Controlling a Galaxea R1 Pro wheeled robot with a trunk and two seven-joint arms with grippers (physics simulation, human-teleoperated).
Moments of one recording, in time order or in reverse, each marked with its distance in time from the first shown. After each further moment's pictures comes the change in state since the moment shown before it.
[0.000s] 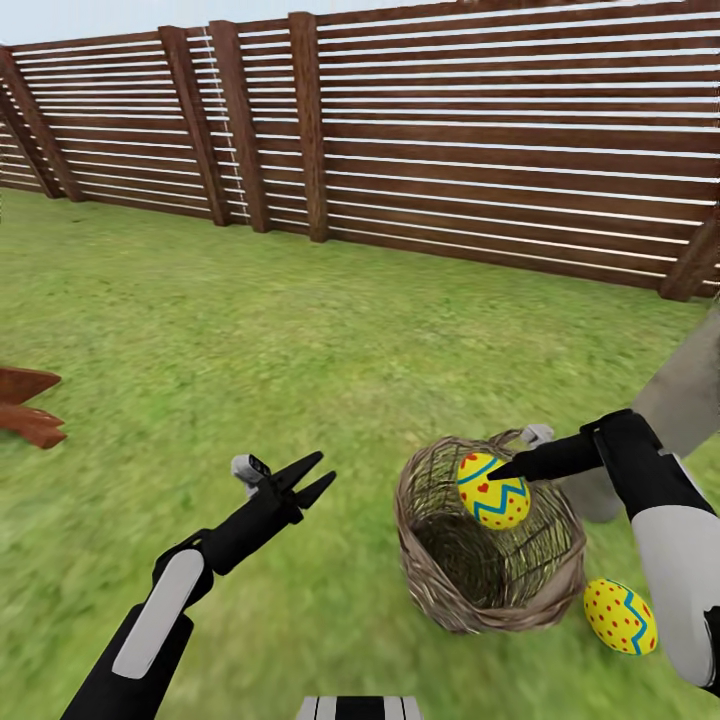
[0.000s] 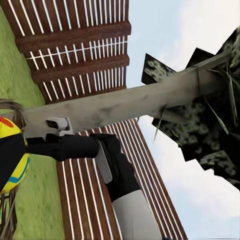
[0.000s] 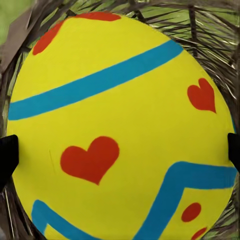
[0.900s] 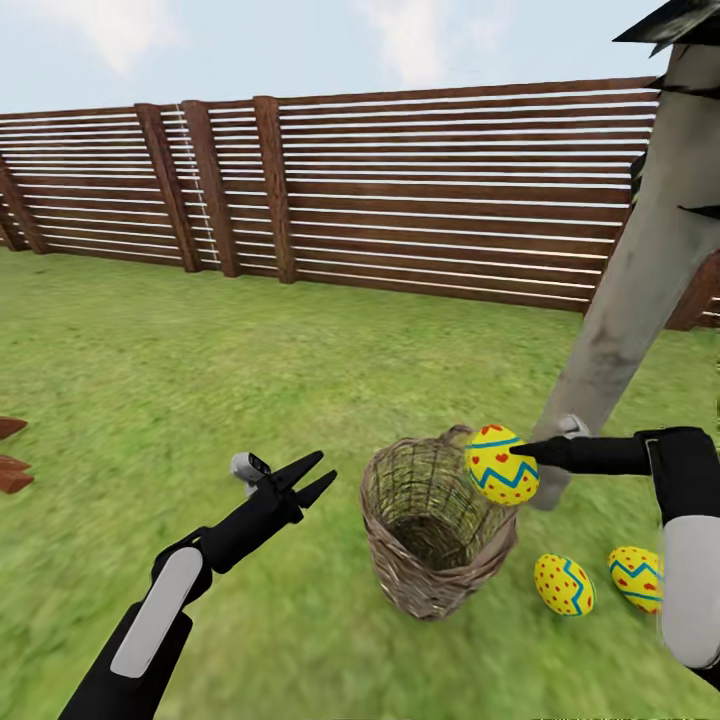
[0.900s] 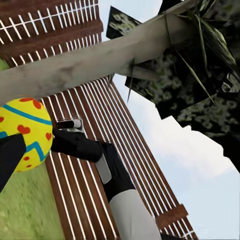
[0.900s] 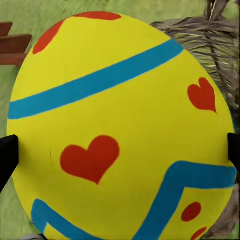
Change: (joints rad) left arm -0.002 0.002 0.001 -0.014 0.001 0.019 0.001; right arm 0.010 -0.016 -0.343 0.005 -0.015 -0.009 0.143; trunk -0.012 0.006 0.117
